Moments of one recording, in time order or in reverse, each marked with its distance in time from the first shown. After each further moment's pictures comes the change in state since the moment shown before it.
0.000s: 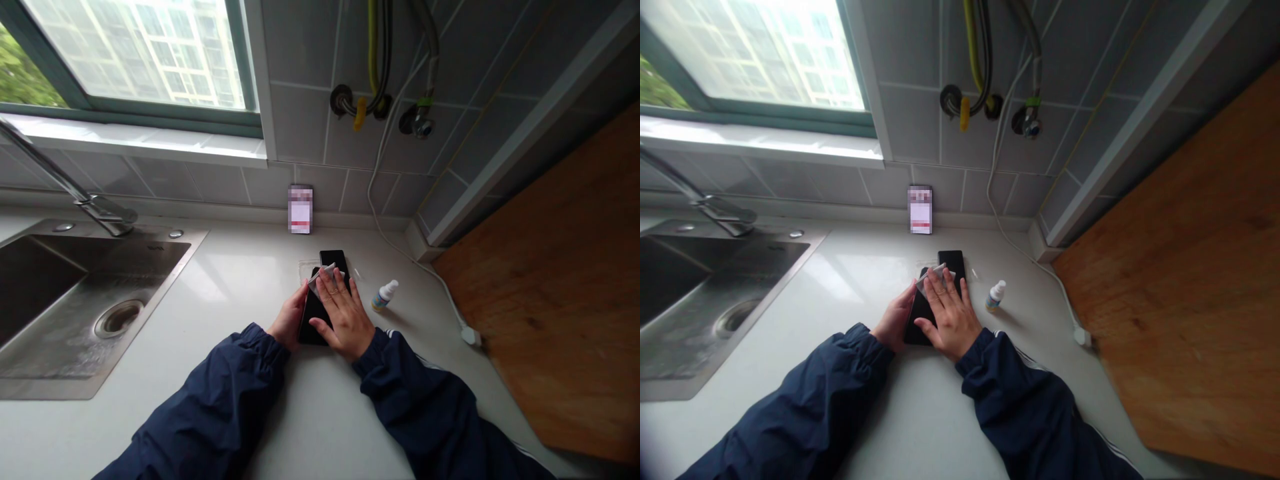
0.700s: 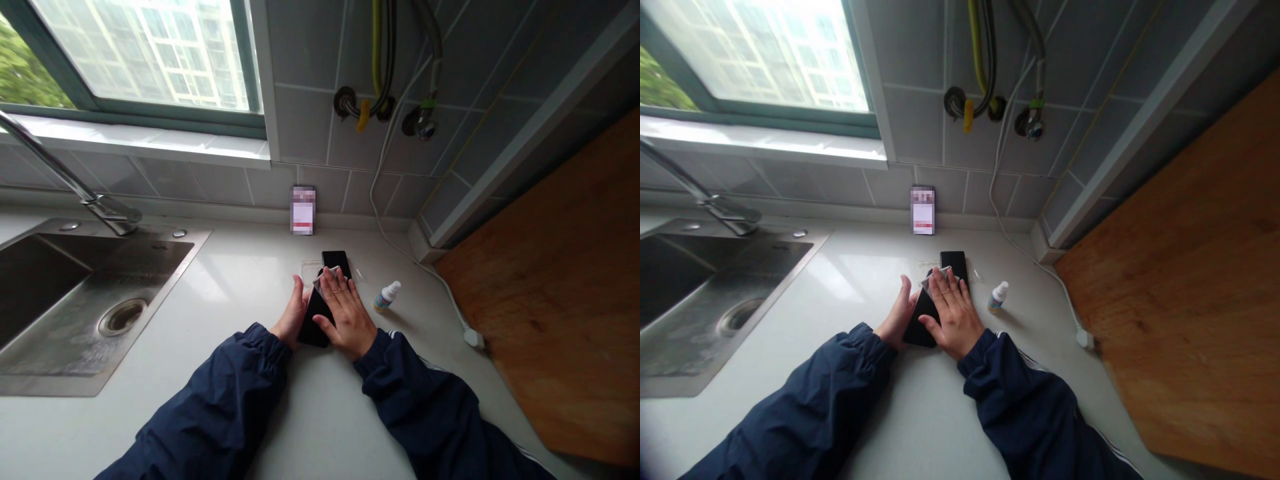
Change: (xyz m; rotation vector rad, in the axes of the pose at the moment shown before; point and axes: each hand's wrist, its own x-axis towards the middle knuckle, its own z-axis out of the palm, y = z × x) left_hand -0.003 0.003 0.008 0.053 -0.025 -0.001; right_hand 0.000 0.005 0.006 0.068 -0.008 0.032
